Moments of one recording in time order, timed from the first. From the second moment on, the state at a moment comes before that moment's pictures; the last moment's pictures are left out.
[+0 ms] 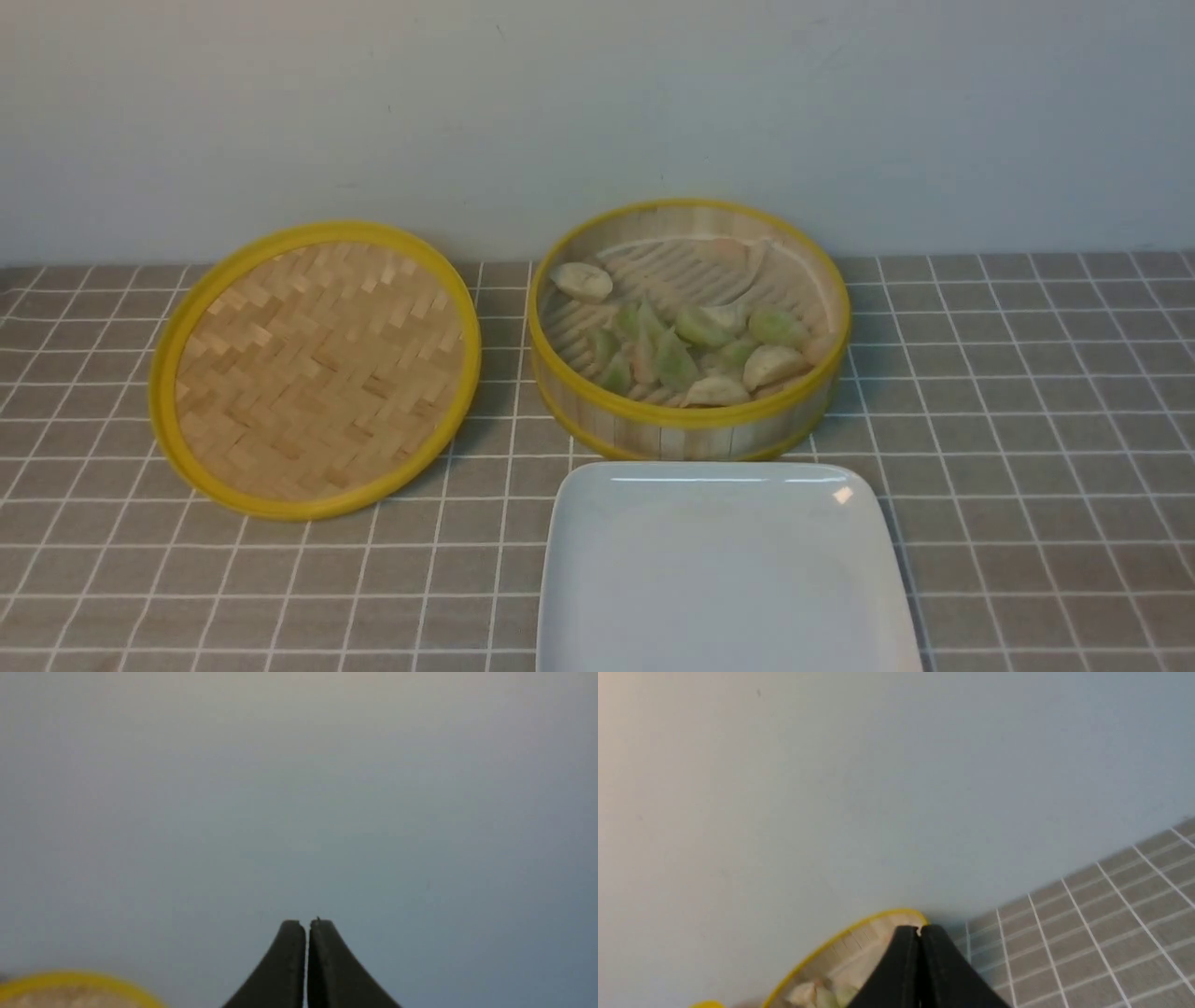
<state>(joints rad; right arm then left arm) 0.05 -0.01 0.03 0.15 0.01 0.44 -0.08 0.56 -0.79 -0.38 0.37 -0.19</state>
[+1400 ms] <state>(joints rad) 0.12 0.67 -0.83 0.18 1.18 0.09 -0.48 2.25 -2.04 -0.06 0.99 0.02</state>
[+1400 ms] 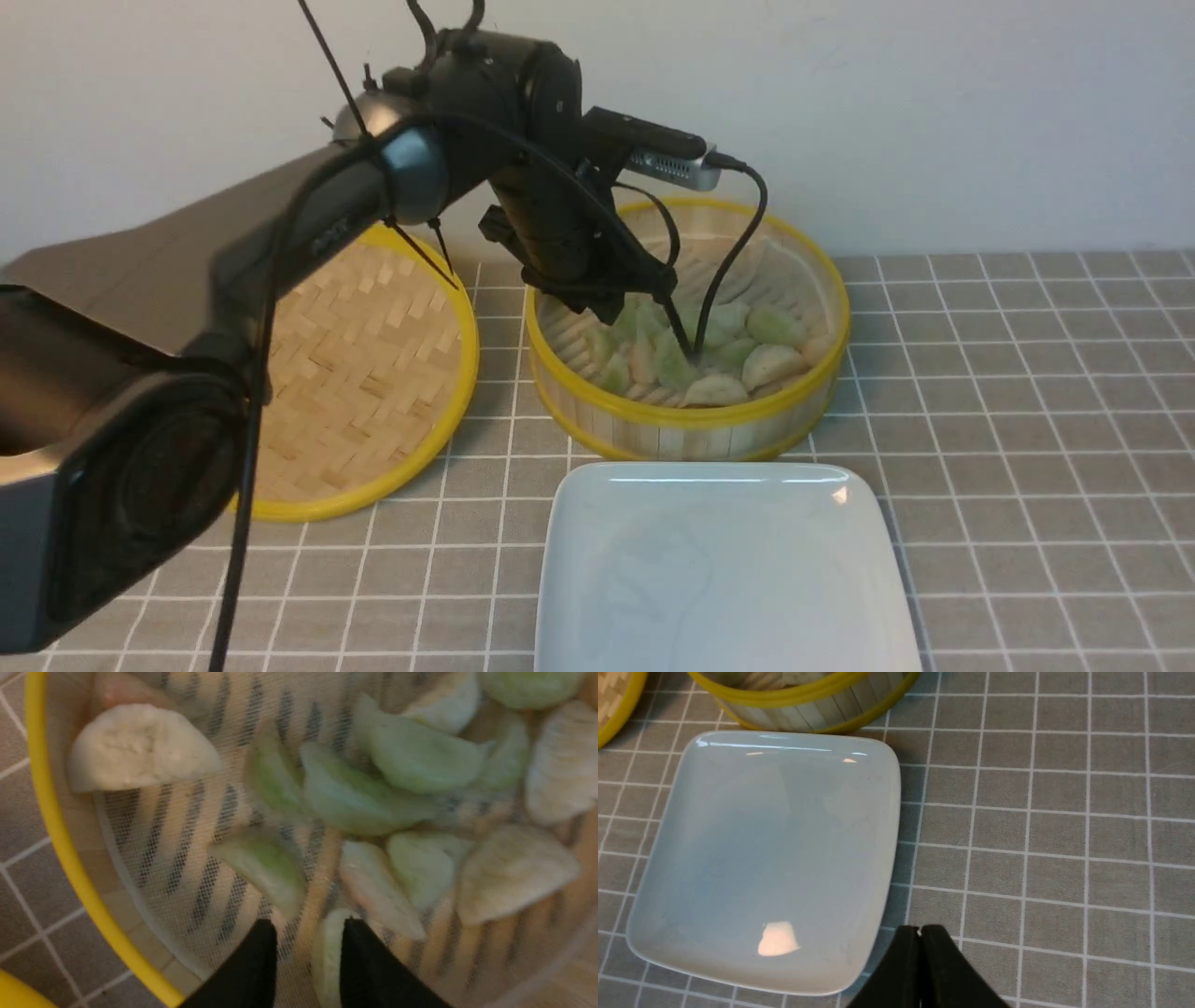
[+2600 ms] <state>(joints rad) 0.12 0.67 -0.83 0.24 1.18 0.06 -0.48 2.25 -2.29 -0.03 1.19 -0.05</state>
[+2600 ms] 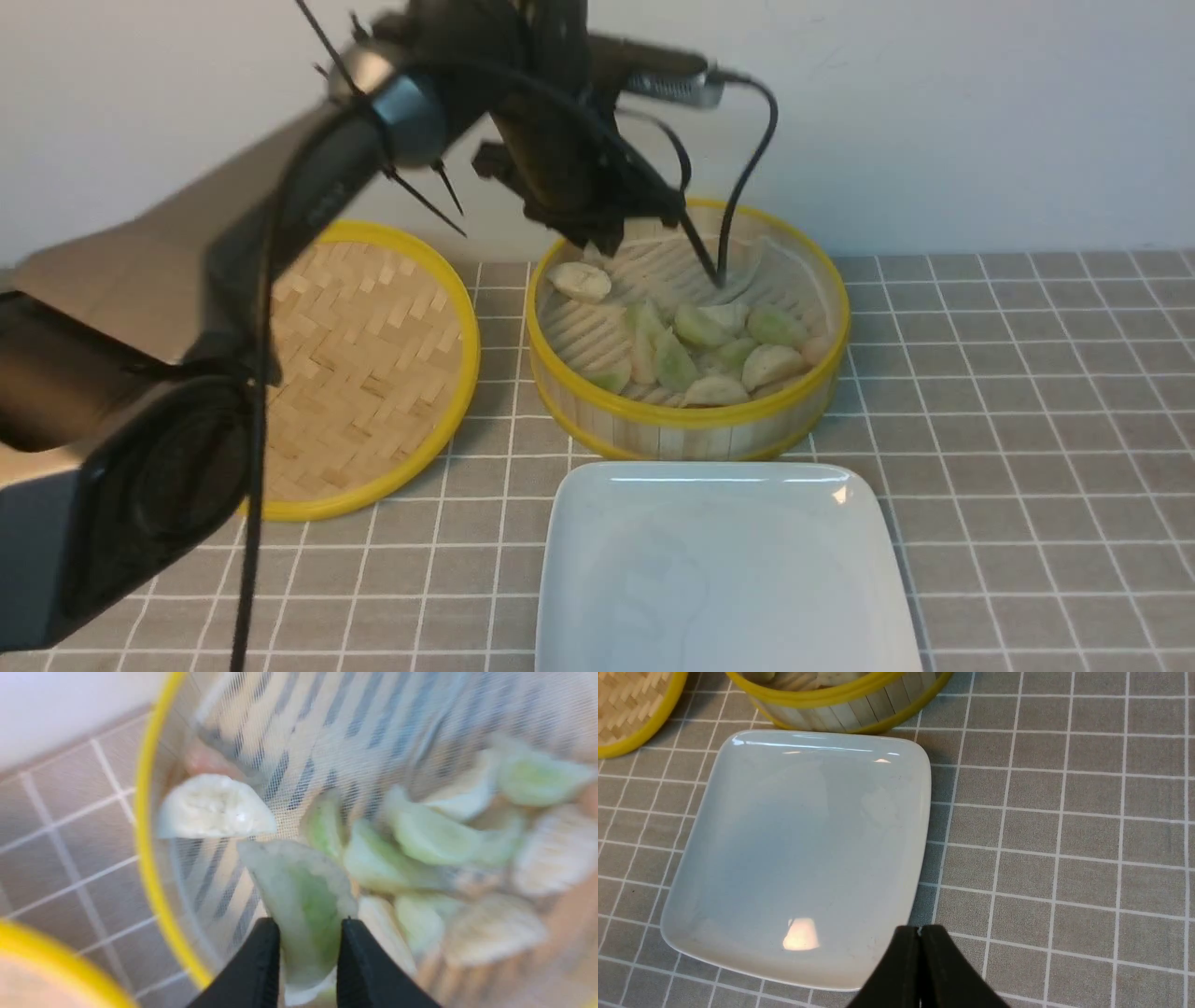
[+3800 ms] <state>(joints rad) 0.12 0.91 -0.99 0.30 1.18 -0.05 -0.71 2.09 -1.74 -0.19 1.22 0.04</state>
